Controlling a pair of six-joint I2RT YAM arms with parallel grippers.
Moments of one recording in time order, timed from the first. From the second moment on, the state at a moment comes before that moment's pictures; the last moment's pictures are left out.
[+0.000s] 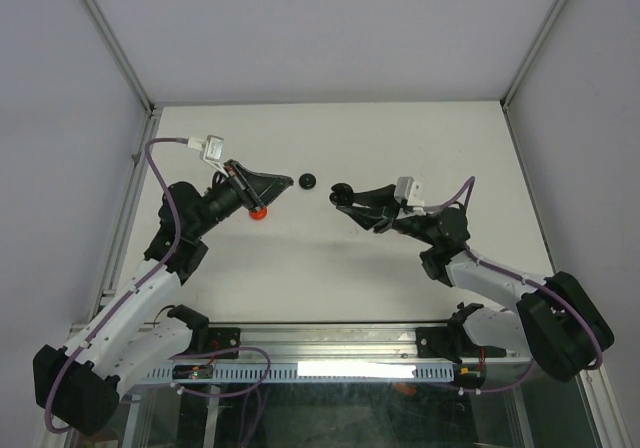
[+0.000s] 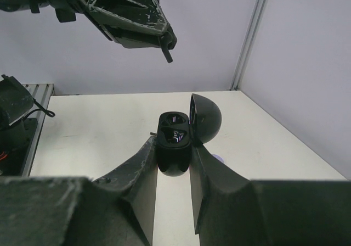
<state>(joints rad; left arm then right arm) -0.42 0.85 0.67 0.28 0.42 -0.79 0.58 1.16 0.39 1.18 -0.67 0.10</state>
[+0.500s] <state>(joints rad) -0.64 0.96 0.59 0.66 0.32 -1.01 0.59 1.24 0.40 1.29 -0.63 0.11</state>
